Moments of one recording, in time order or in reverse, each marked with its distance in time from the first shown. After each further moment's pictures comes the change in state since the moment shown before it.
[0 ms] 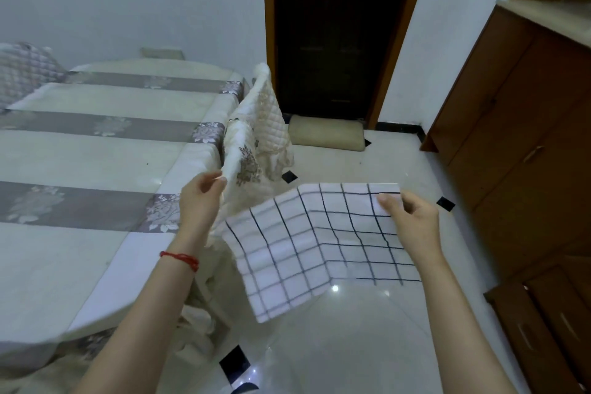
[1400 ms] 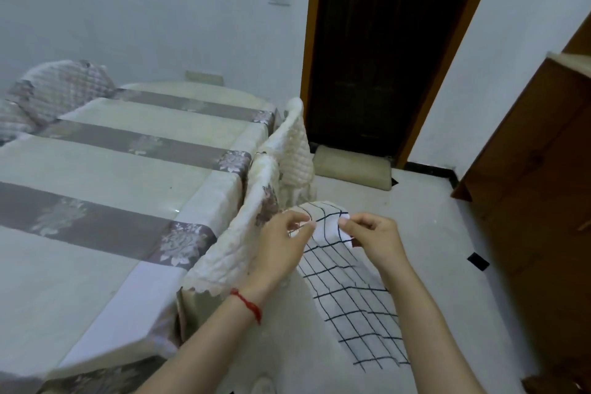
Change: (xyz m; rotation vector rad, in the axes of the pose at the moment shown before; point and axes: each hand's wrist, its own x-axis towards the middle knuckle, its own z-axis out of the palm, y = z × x) left_hand -0.005 0.024 0.081 0.138 -0.183 0.190; right_hand 0.069 -0.034 0.094 0.176 -0.346 0.180
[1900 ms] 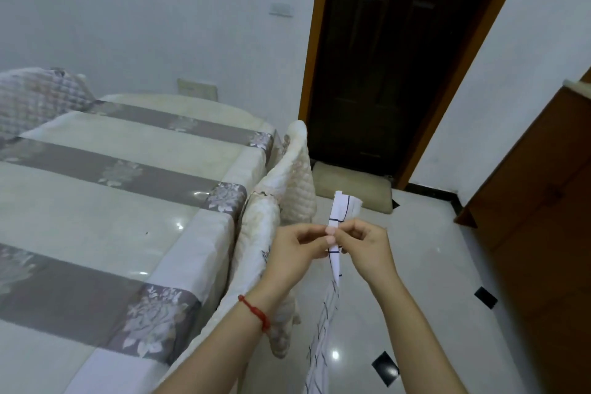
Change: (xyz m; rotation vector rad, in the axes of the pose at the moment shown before) left_hand 0.154 -0.006 0.012 -0.491 -0.237 -0.036; right_hand 0.152 -0.004 0.049 -0.039 -0.002 -0.095
